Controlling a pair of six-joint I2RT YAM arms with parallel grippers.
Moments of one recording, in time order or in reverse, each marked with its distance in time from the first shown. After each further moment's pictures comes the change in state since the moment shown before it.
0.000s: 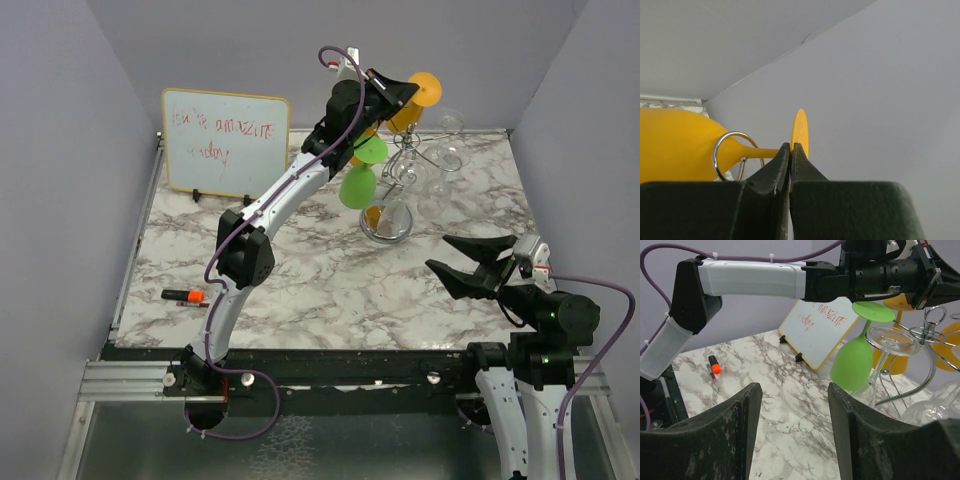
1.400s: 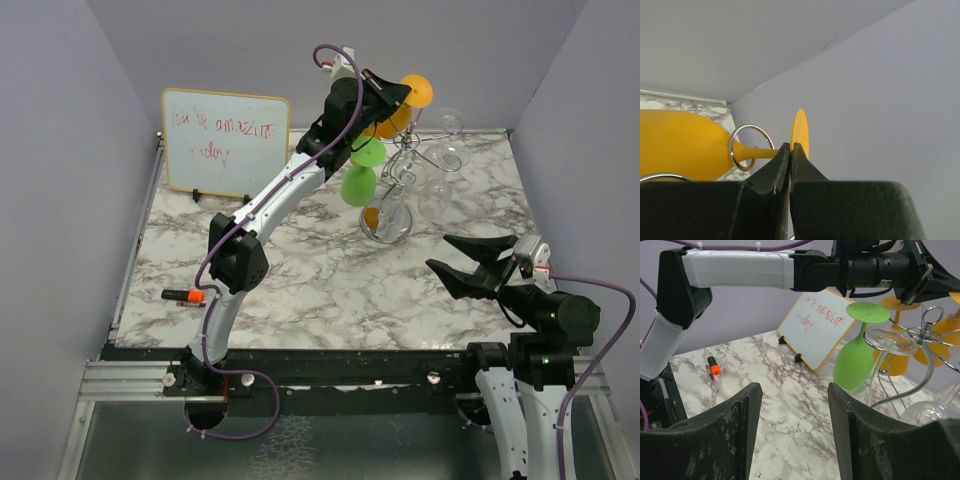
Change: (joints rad) left arm -0.006 -0.079 -0.060 -0.086 -0.097 0.049; right arm 0.000 -0.002 0.000 0.000 0.007 0.001
